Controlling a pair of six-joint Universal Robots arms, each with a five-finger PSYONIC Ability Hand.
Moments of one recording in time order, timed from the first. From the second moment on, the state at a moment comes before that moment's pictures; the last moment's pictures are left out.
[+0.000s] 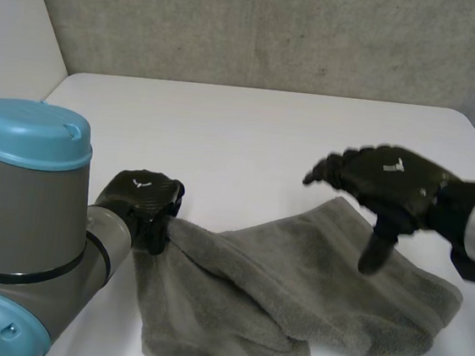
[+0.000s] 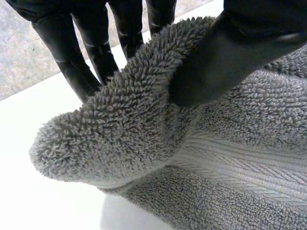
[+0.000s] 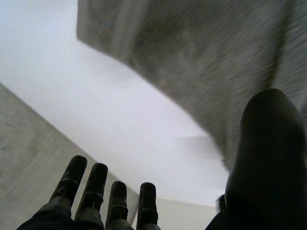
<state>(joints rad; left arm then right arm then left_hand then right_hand) 4.07 -1.87 -1.53 2.94 -1.75 3.22 1.79 -1.48 1.42 0.59 0.97 2.60 1.41 1.45 1.54 1.51 1.47 0.23 0.25 0.24 0.25 0.05</state>
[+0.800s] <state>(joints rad) 4.10 -1.89 -1.60 2.96 -1.75 3.22 1.89 -0.66 0.93 0.25 1.27 2.53 1.41 1.40 1.39 1.40 1.41 0.56 0.55 0.56 0.56 0.39</state>
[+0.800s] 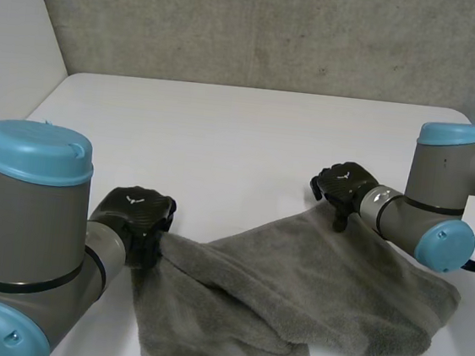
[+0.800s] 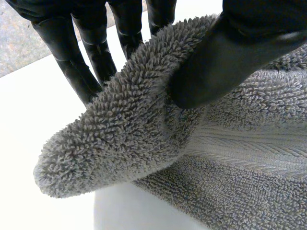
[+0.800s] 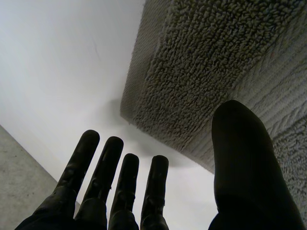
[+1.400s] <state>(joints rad) 4.10 -1.89 -1.60 2.97 -1.75 3.22 1.88 -0.63 0.94 0.25 1.27 2.53 1.41 1.38 1.37 1.37 1.38 0.91 0.92 1.03 1.03 0.81</state>
